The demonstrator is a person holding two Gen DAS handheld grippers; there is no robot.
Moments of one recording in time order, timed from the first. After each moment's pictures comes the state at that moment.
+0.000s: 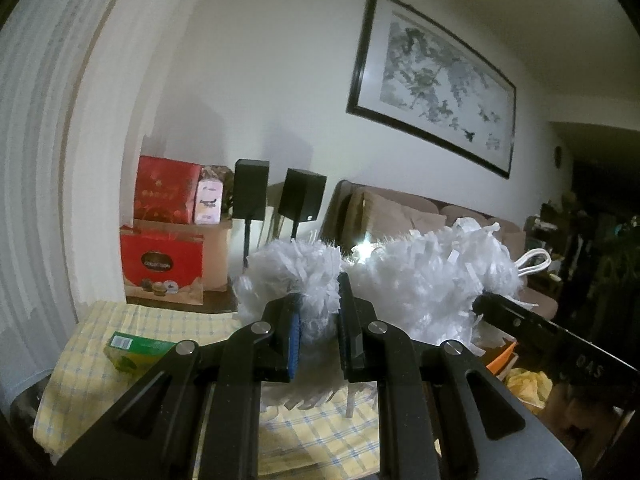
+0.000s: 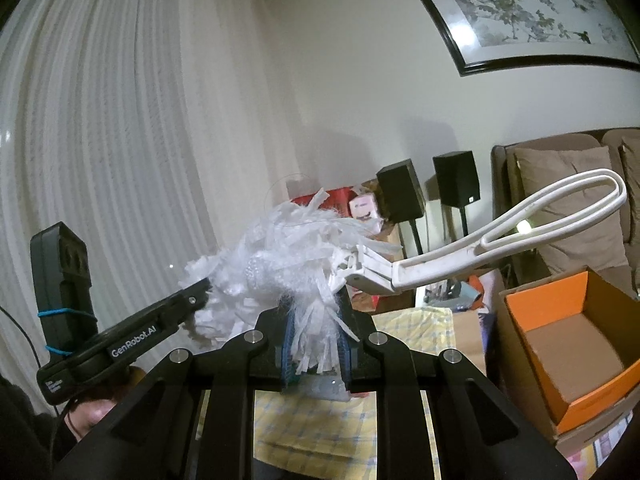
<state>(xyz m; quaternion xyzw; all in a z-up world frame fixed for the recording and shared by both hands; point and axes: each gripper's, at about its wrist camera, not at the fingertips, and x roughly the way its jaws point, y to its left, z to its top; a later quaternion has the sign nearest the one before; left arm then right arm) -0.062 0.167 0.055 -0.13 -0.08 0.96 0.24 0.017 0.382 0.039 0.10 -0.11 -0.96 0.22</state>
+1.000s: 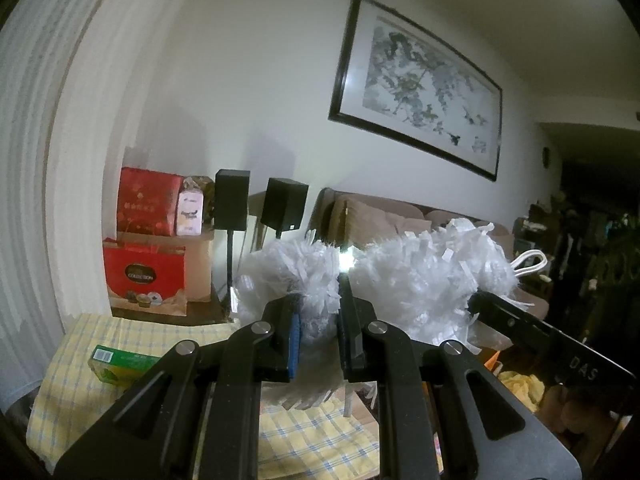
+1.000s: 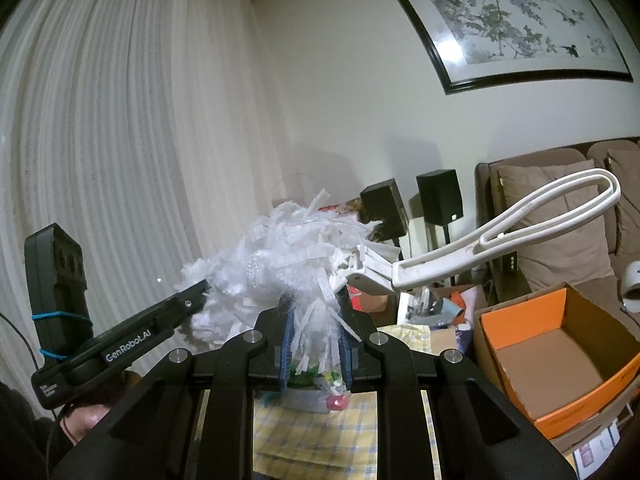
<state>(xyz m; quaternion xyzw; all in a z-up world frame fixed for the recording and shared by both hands) -0.052 0.193 0.074 -0.11 -0.07 0.96 0.26 0.033 0.402 0.056 0.08 -0.11 -0.97 0.19</state>
